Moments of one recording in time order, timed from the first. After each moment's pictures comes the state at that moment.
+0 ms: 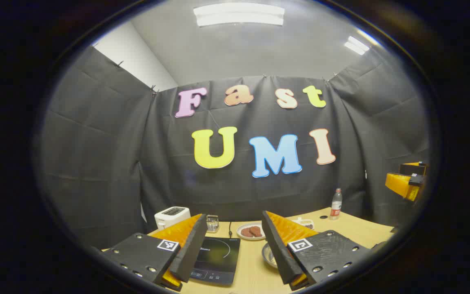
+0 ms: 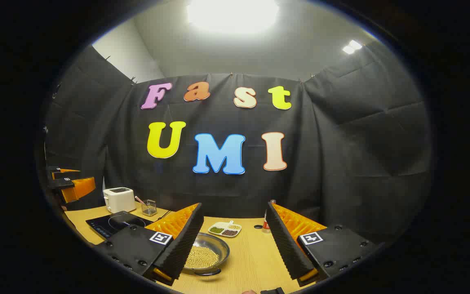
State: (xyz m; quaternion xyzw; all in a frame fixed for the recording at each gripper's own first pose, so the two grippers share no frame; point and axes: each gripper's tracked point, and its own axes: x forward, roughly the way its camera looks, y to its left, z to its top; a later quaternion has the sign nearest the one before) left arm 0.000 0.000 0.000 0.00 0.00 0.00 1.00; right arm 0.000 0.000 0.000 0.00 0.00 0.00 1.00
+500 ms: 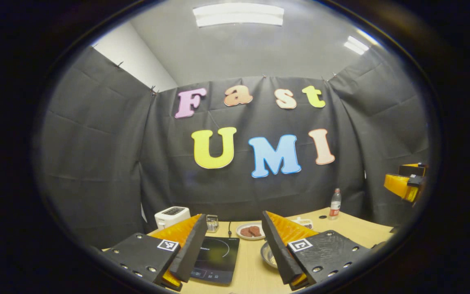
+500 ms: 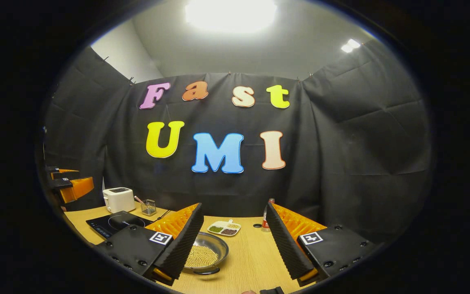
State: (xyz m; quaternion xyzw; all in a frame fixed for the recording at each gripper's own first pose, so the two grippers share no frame) left arm -0.006 -0.005 0.000 0.00 0.00 0.00 1.00; right arm -0.002 -0.006 -0.002 0.00 0.00 0.00 1.00
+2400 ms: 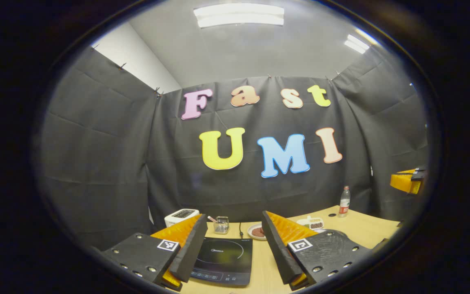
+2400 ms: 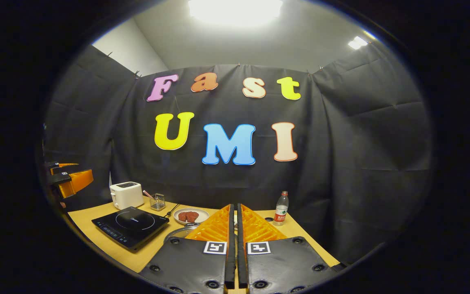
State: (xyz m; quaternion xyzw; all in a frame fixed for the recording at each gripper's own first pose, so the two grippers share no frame) left arm 0.000 0.050 -0.001 0.01 -0.01 0.02 1.00; right arm 0.008 0.046 -0.018 0.00 0.04 0.03 1.00
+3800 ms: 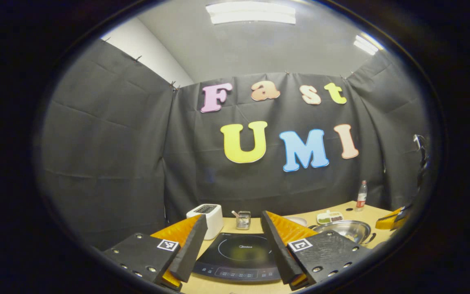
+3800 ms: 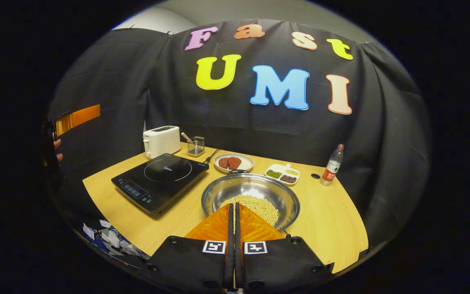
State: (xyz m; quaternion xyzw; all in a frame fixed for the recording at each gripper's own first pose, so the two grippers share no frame) left arm 0.002 0.149 -0.038 0.00 0.01 0.05 1.00; right arm 0.008 0.154 -0.160 -0.05 0.23 0.17 0.96
